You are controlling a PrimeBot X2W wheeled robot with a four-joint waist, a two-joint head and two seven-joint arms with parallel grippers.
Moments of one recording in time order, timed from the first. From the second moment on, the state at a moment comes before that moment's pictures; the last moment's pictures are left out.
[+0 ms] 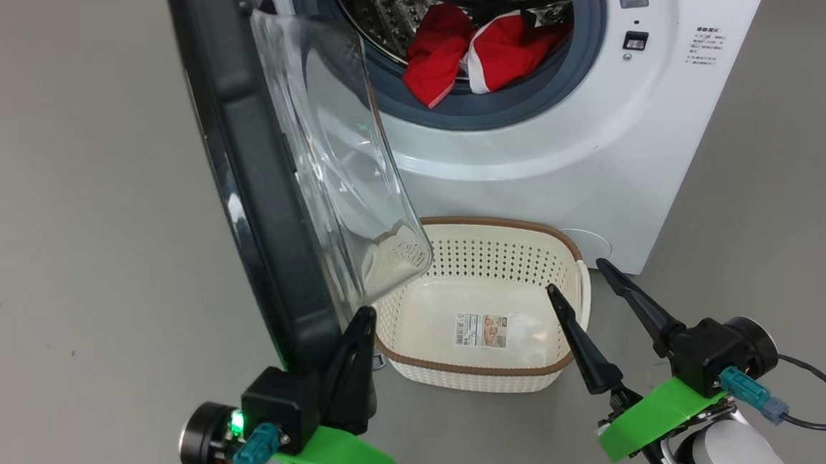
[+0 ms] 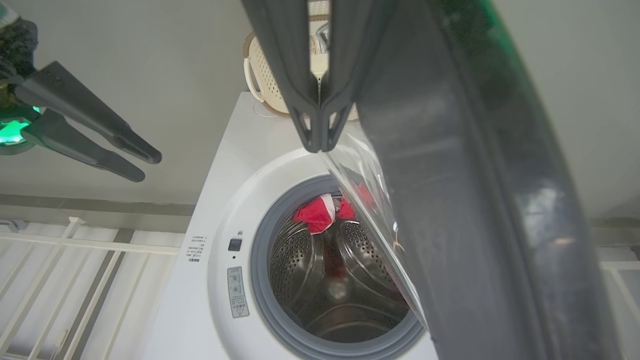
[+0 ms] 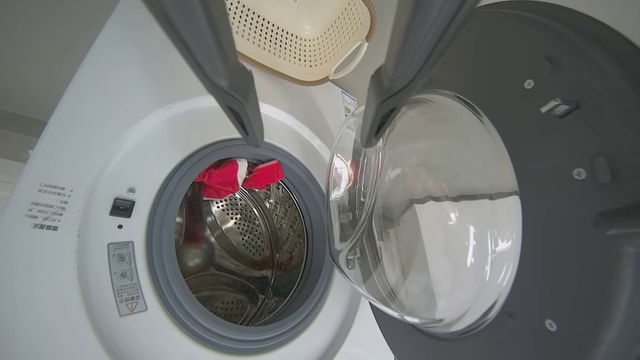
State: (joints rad) left arm -0.17 0.06 -0.39 -0.10 -0.21 0.15 0.10; right arm -0.15 -0.05 0.20 0.23 0.19 0.13 -0.26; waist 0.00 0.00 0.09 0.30
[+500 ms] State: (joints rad) left arm -0.14 0.08 -0.35 -0.11 -0.22 0.19 0.13; right arm -0.15 -0.05 0.20 0.24 0.19 0.13 -0.26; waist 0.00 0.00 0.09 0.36
